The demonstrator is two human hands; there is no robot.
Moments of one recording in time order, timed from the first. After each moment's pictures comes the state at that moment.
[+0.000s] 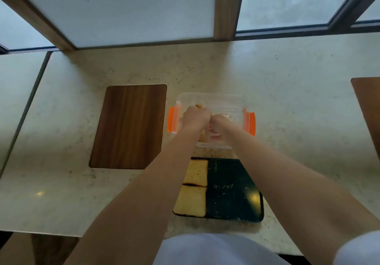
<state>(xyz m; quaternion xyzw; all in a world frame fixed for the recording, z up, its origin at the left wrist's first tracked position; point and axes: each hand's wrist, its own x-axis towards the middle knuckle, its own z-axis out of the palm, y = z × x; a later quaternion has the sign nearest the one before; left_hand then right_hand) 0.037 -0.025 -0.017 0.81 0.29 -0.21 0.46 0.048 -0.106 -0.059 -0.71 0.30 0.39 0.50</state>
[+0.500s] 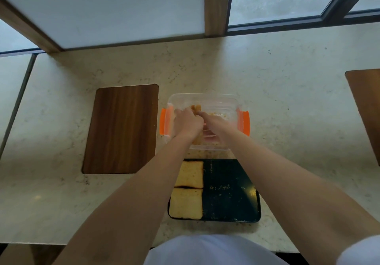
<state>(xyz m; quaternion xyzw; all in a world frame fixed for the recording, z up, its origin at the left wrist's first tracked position) 0.039 -0.021 -0.044 0.91 0.19 -0.18 0.32 0.049 -0.122 -0.091 -0.68 0.27 0.38 0.56</state>
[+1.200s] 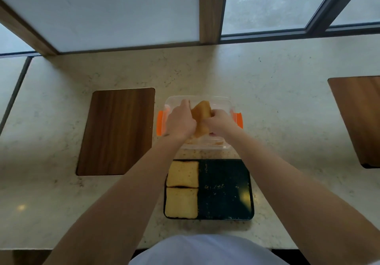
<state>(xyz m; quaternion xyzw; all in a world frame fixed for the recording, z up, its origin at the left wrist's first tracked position) 0.030 -0.012 -0.017 0.96 0.06 -0.10 0.26 0.040 -0.142 -0.049 -0.82 0.17 0.29 0.46</state>
